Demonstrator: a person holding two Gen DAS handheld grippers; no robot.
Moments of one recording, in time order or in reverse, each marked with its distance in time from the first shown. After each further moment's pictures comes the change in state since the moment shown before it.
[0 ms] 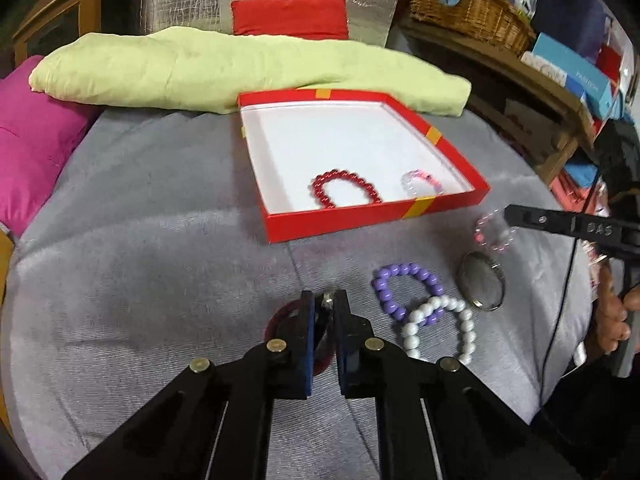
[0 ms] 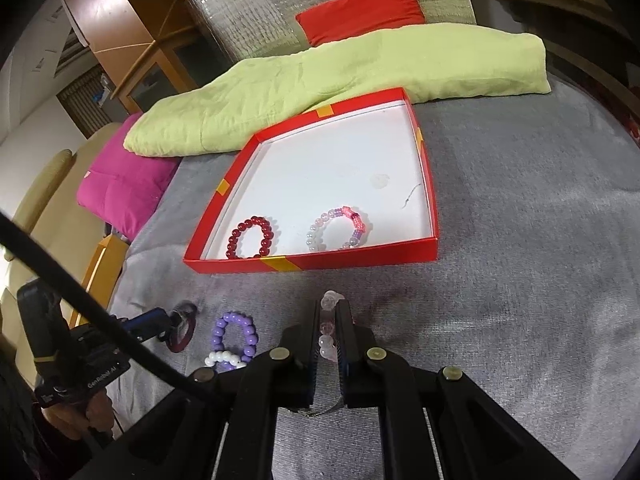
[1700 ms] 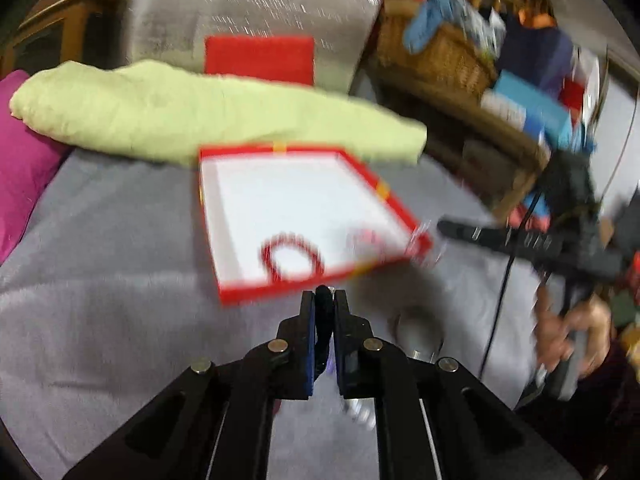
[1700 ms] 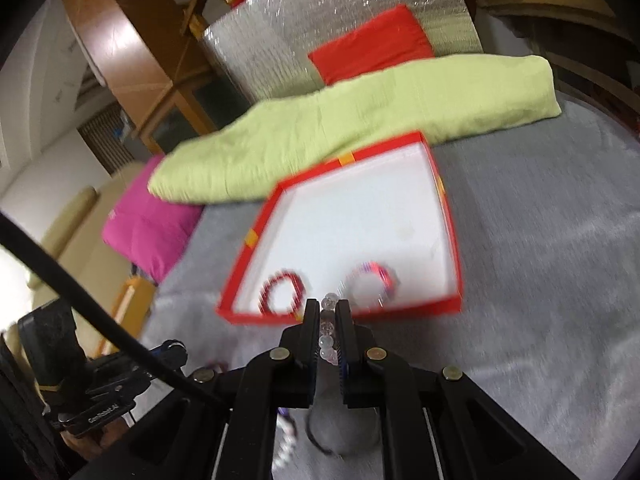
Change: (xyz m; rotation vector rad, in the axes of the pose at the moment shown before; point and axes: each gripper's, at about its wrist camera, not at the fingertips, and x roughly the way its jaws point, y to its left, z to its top) left arm -0.027 -0.012 0.031 -0.021 -0.166 -0.154; right arm -0.008 0.001 0.030 0.068 -0.152 0.120
